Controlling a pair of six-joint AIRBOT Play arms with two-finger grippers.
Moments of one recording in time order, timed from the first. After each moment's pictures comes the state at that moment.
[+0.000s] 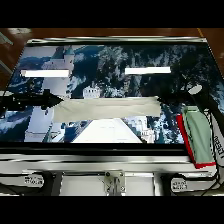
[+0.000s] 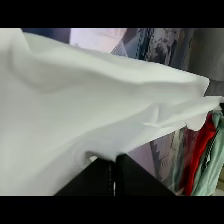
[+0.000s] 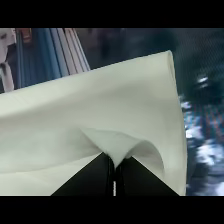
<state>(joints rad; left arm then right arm) 0.33 -1.56 1.09 0.50 -1.19 -1.09 -0.16 -1.56 1.13 -0.94 0.83 1.27</state>
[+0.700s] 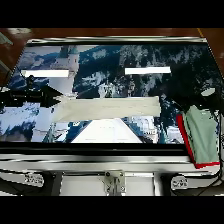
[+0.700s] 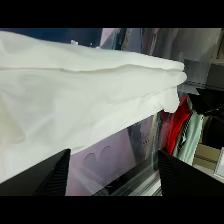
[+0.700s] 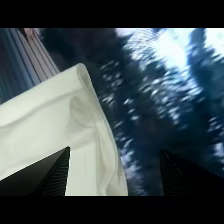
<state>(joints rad) 0.36 -1.62 1.22 0.48 -1.37 -1.12 -0.33 -1.59 1.14 -0.94 0.92 1.33</state>
